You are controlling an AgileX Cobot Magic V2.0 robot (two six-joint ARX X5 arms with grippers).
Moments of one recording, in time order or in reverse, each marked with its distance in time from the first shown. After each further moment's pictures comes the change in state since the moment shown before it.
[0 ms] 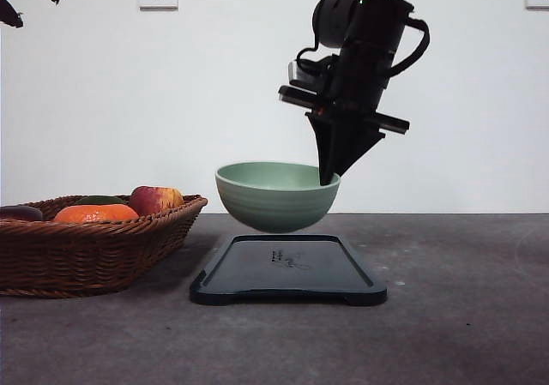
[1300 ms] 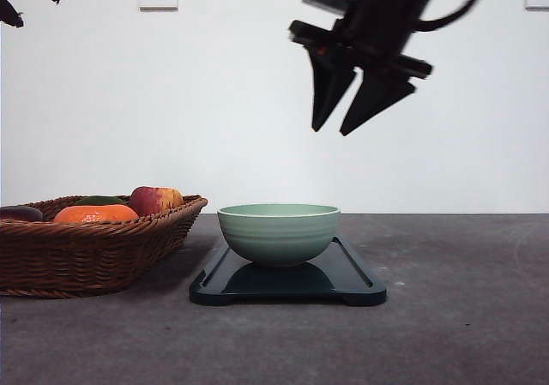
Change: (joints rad) left_arx -0.003 0.000 0.000 0.002 0.000 -0.013; right_arx 0.077 -0.524 -0.598 0.482 0.095 0.003
